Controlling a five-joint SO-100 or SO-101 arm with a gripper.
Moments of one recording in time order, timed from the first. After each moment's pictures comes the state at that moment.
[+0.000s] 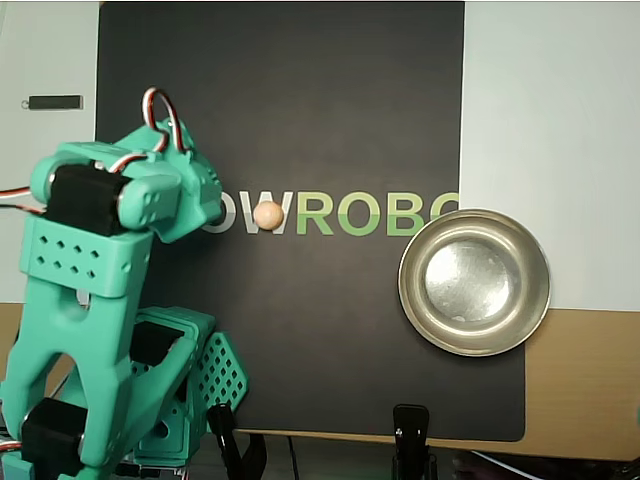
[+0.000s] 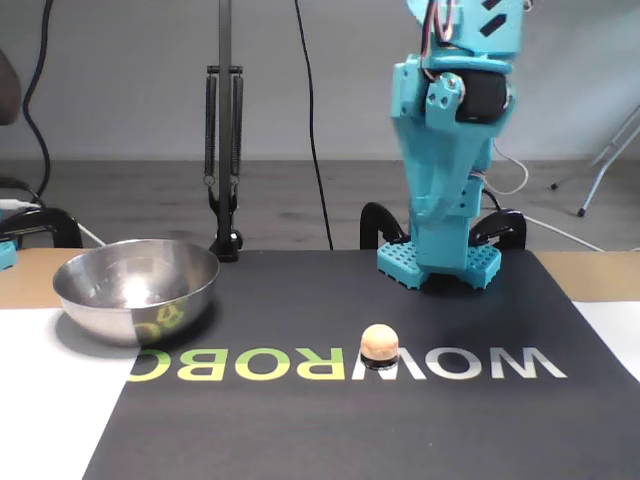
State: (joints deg) arm 14.0 114.7 100.7 89.8 -51.6
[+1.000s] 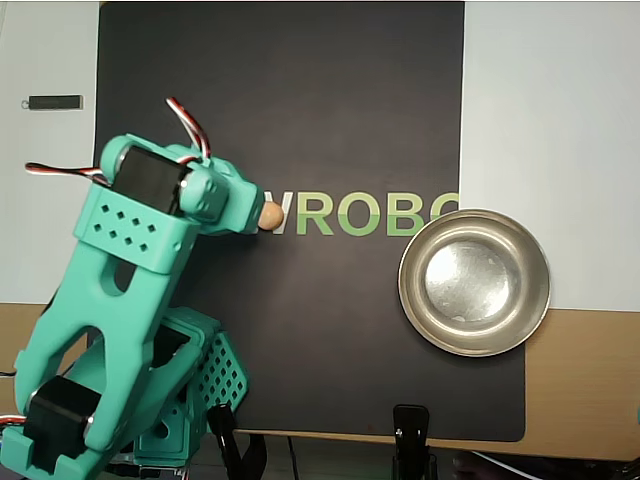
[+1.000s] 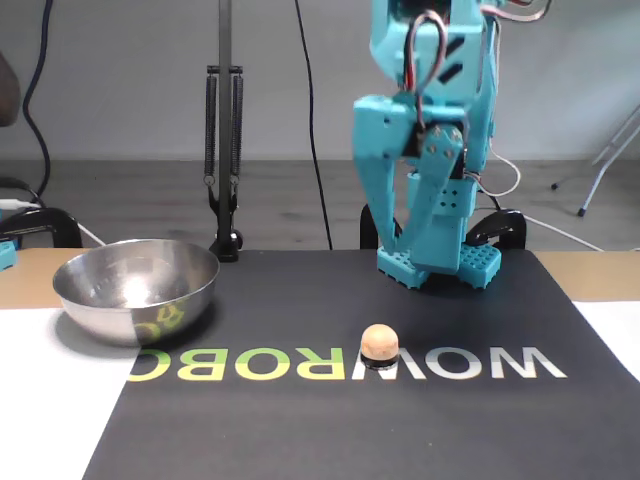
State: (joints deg) arm 20.9 109.2 106.4 90.4 -96.9
